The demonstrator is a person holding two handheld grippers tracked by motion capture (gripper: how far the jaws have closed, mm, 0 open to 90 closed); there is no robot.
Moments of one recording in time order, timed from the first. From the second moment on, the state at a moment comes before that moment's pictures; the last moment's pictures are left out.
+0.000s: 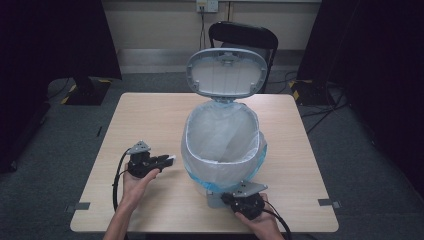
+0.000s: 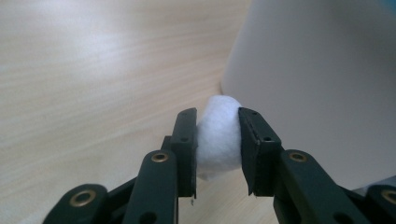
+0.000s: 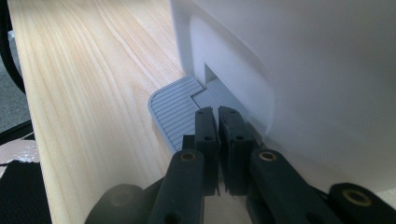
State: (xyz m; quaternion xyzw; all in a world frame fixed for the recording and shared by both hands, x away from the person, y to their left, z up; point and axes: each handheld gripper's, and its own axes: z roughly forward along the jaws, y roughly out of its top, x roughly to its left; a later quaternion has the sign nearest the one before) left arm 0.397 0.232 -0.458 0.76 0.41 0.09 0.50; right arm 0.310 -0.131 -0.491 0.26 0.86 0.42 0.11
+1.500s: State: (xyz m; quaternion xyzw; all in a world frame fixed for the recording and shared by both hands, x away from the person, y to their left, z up) left arm 0.350 0.261 -0.315 0.64 0.33 0.19 0.67; right arm 0.311 -0.134 -0.494 0.27 0.85 0.43 0.11
